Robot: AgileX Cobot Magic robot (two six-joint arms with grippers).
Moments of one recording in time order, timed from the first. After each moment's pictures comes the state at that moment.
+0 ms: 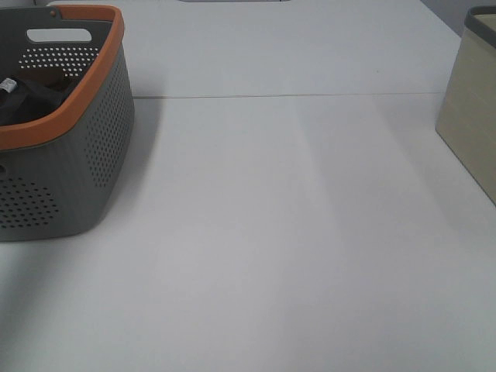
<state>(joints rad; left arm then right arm) 0.03 1.49 -1.54 -0.07 1.21 0.76 -0.02 0.00 -0.50 0.07 1.07 -0.01</state>
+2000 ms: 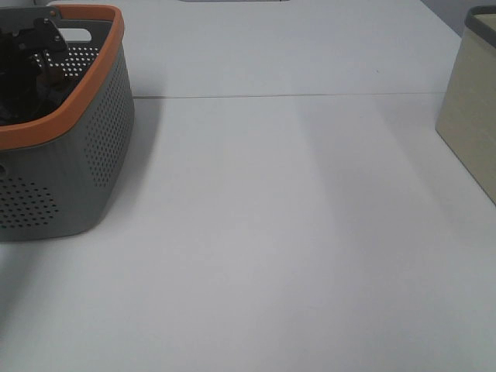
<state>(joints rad) 0.03 2.28 -1.87 -0.07 0.87 1.04 -0.02 0.00 -0.50 0.07 1.07 -0.01</state>
